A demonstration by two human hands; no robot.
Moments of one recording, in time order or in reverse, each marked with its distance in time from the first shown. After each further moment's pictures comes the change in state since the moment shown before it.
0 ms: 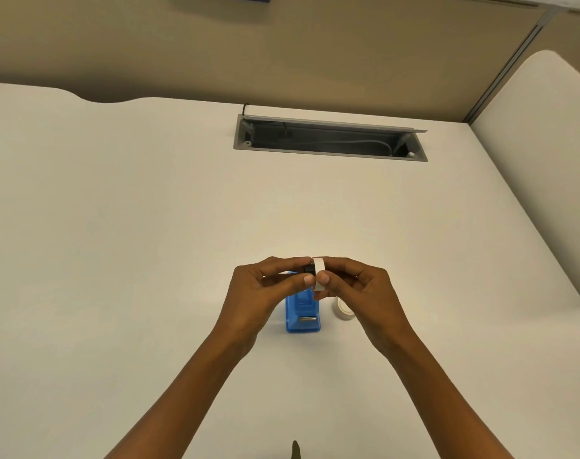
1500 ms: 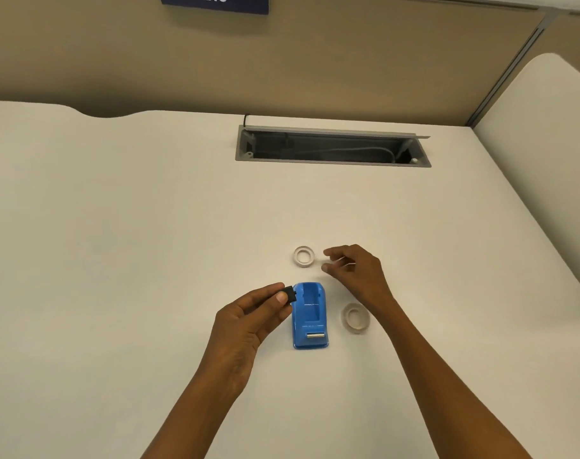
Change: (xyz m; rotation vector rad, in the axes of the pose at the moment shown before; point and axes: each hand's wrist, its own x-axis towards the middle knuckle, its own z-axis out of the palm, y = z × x) left_hand -0.005 -0.025 -0.021 -0.423 0.142 -0.257; right_hand 0.085 0.056 -0.019 -0.512 0.152 0.024
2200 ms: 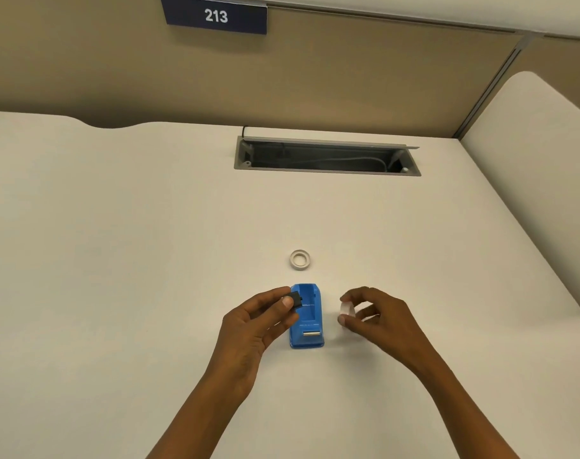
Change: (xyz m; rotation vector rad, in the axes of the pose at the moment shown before) left_hand -0.018 0.000 0.010 0.027 -0.043 0.014; right_hand -0.084 -0.005 -0.041 -0.081 -0.138 0.026
